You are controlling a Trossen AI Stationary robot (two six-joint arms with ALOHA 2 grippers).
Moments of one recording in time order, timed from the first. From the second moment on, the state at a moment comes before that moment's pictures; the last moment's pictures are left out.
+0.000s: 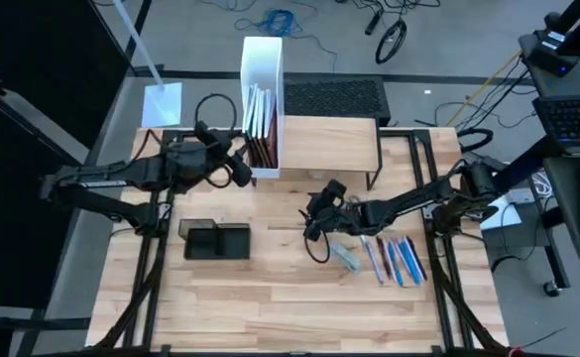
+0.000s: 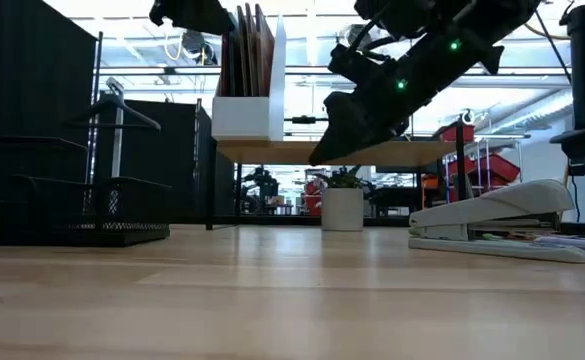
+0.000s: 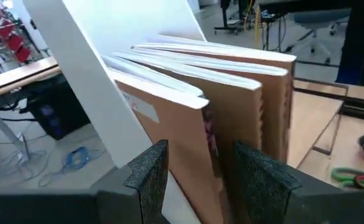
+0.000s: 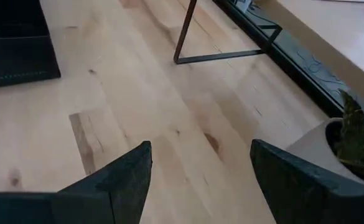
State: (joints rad) left arm 0.13 1.06 0.99 -0.19 -0.66 0.04; right arm 0.12 1.68 0.87 0.12 0.66 0.20
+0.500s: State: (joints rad) left arm 0.14 1.06 0.99 -0.17 -0.66 0.06; right arm 0.12 1.68 0.87 0.13 0.66 0.22
